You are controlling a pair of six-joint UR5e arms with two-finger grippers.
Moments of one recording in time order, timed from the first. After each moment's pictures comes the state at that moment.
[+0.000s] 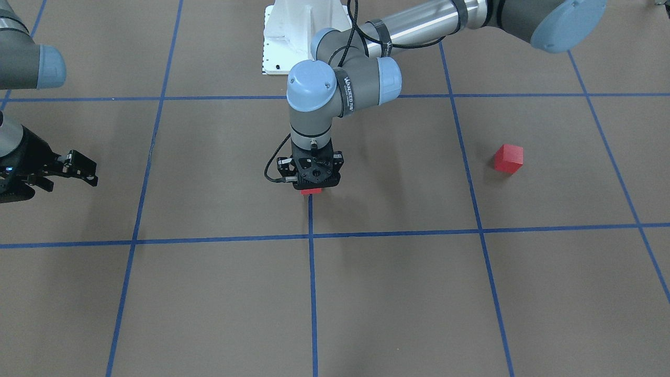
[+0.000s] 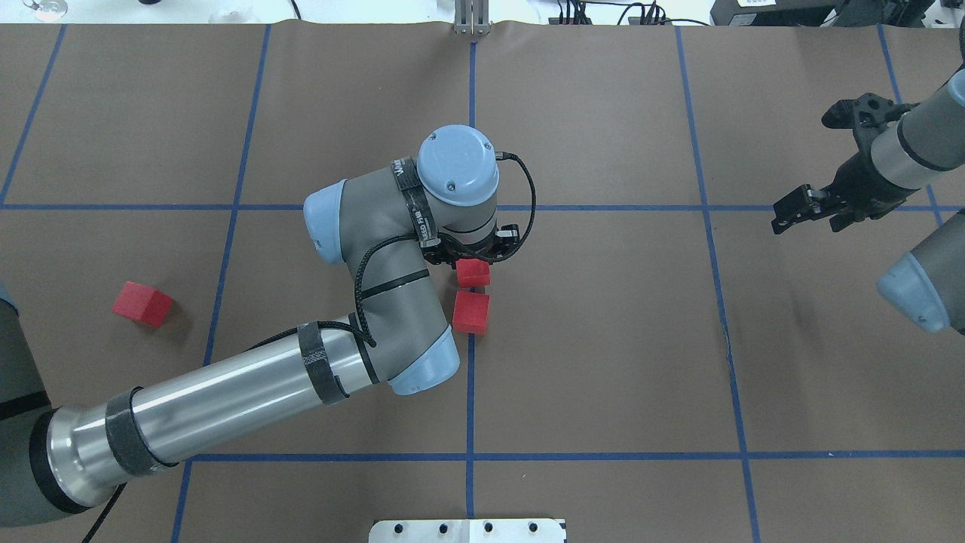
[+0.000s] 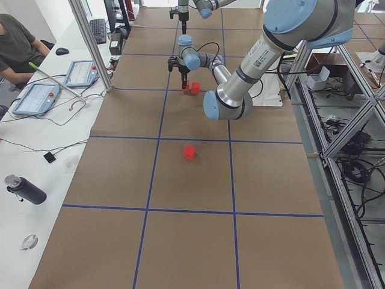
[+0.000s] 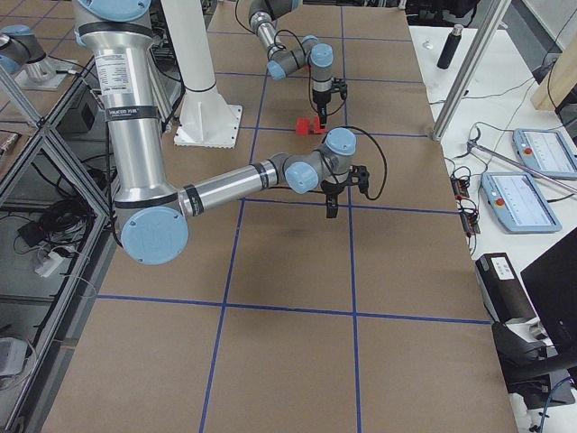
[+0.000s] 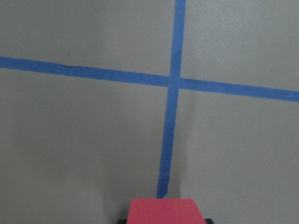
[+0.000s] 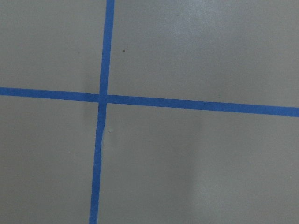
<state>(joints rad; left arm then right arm) -0.53 -2.52 -1.30 -1.69 -1.86 -1.32 1.03 -1.44 1.74 -1.35 2.26 0.68</state>
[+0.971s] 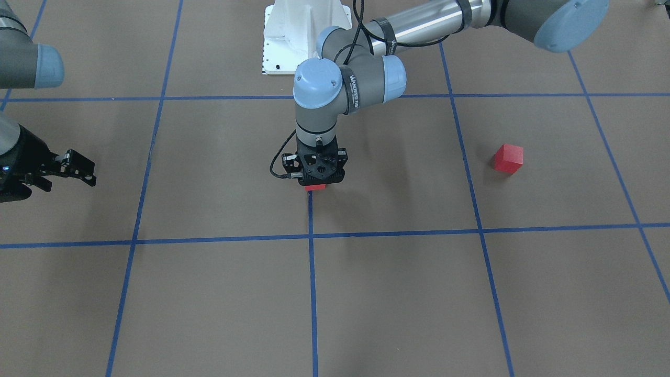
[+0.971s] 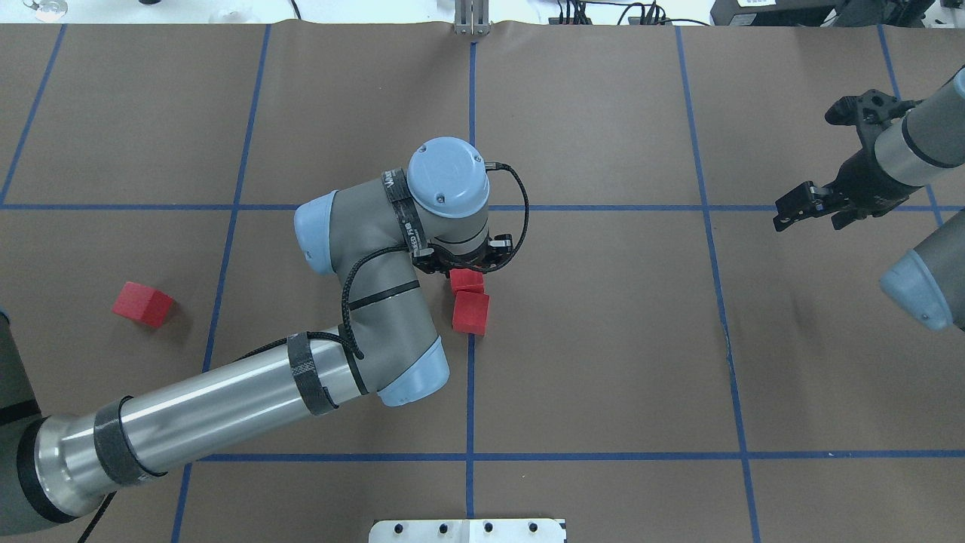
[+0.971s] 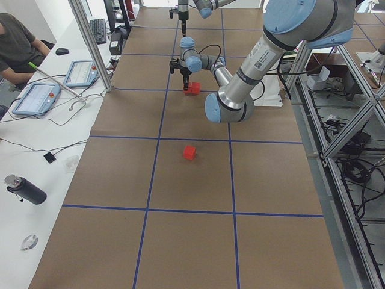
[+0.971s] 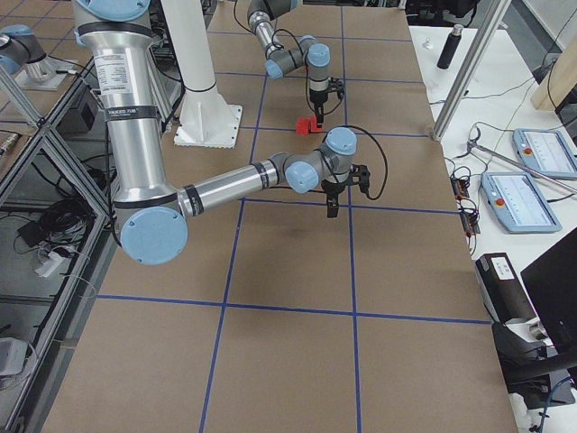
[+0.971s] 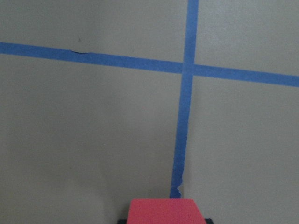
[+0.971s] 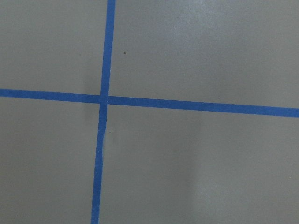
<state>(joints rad) -0.51 -2.49 -1.33 -1.69 -1.86 -1.32 1.03 -1.44 1.75 -1.35 2.27 0.68</state>
